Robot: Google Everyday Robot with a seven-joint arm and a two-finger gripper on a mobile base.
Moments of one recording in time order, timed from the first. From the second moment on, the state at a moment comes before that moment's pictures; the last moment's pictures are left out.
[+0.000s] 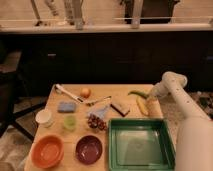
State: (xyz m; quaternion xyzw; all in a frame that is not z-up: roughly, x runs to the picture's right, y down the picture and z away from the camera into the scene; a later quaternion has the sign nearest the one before) arm 0.323 0.072 0.987 -0.23 -0.09 0.21 0.94
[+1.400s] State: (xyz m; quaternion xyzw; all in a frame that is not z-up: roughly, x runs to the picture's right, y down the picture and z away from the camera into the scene) arm 0.227 0.042 0.933 -0.21 -0.15 0.10 0.96
